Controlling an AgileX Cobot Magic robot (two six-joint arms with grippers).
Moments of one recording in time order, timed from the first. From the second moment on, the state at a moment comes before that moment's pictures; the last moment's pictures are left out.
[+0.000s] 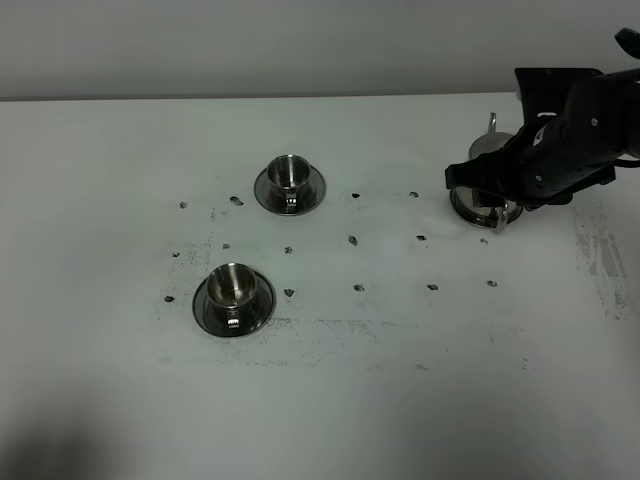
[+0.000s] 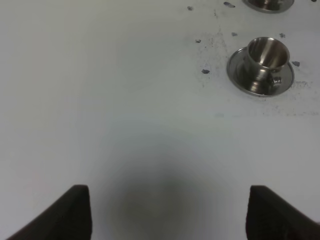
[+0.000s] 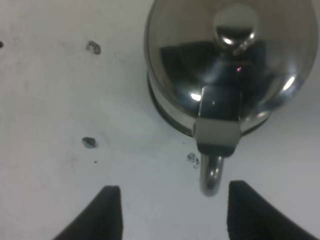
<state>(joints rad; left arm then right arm) -0.03 0.00 -0.47 -0.06 1.07 0.06 0.30 1.88 -1.28 0.00 0.62 0.18</state>
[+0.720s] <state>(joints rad) -0.03 0.00 -0.47 -0.06 1.07 0.06 0.28 1.97 -1.50 -0.06 0.81 0.19</state>
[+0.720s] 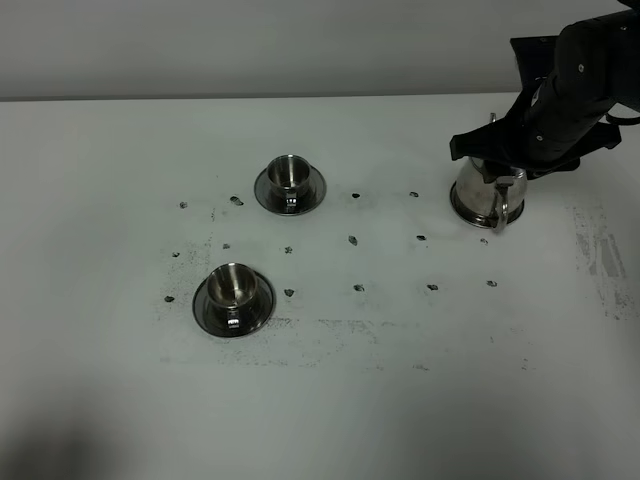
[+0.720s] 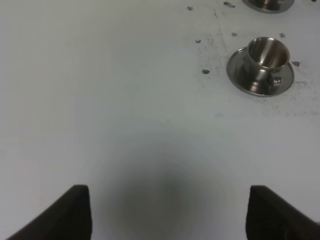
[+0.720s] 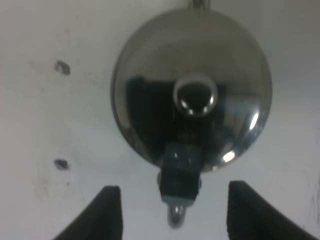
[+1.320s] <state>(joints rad) -0.03 0.00 -0.47 -0.06 1.07 0.06 0.27 2.01 -1.50 -0.04 0.79 0.19</state>
